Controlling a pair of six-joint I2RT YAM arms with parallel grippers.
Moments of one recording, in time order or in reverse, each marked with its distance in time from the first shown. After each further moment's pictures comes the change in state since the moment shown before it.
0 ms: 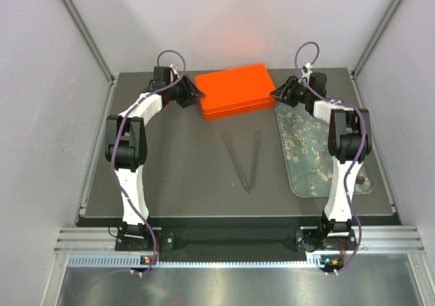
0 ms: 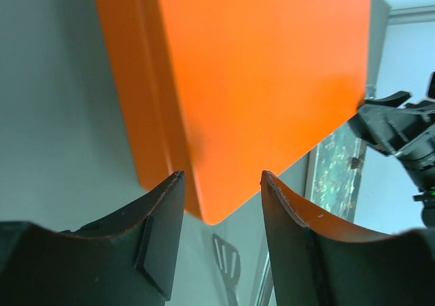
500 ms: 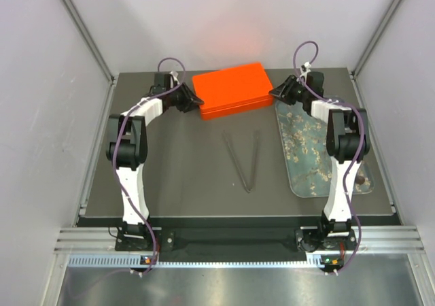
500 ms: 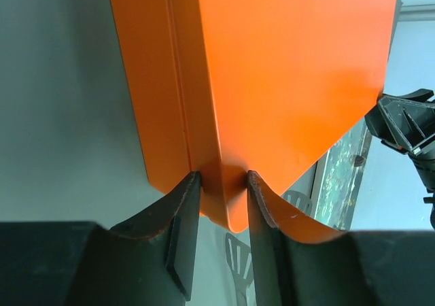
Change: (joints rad) left arm 0.010 0.040 -0.034 0.045 0.031 -0.021; right arm 0.023 0.002 0.005 0.021 0.043 0.046
